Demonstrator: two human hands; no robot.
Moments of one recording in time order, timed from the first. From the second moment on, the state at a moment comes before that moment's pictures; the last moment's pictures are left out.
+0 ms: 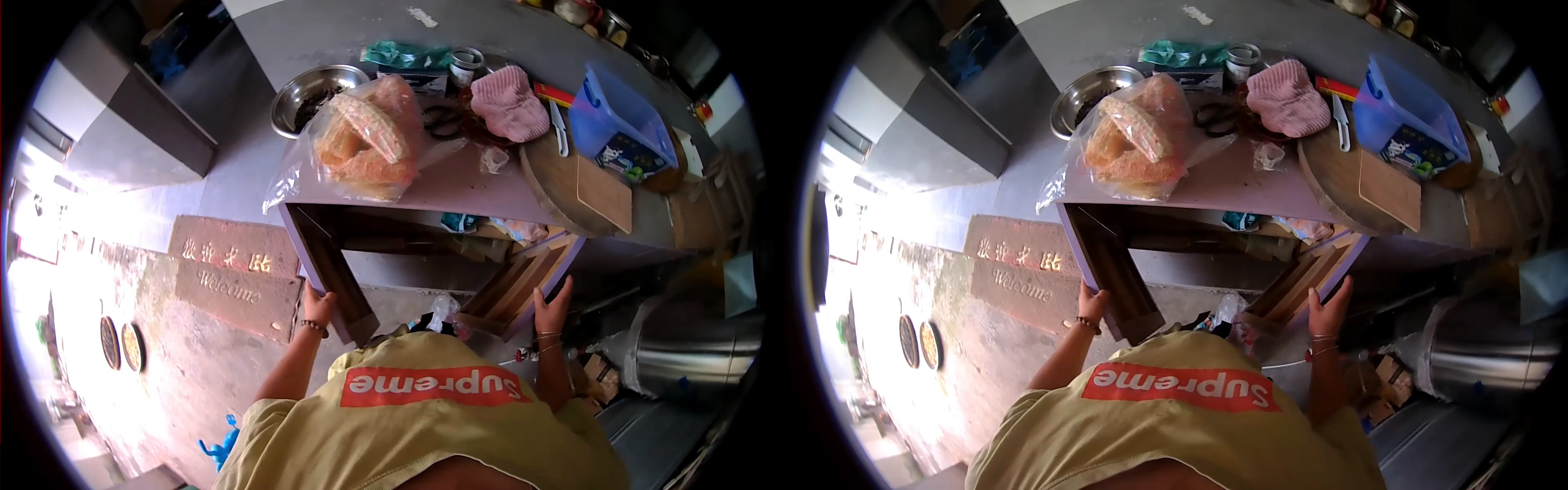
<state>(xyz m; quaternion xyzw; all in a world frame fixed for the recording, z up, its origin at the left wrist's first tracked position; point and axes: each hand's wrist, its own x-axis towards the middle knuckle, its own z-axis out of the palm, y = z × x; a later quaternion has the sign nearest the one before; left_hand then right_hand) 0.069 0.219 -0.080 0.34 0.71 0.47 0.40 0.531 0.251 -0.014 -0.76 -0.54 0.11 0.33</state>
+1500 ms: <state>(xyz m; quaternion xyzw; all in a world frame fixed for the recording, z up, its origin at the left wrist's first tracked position) -0.029 0.183 -0.047 0.45 0.76 0.33 0.32 0.360 0.471 0.192 -0.13 -0.48 0.73 0.47</state>
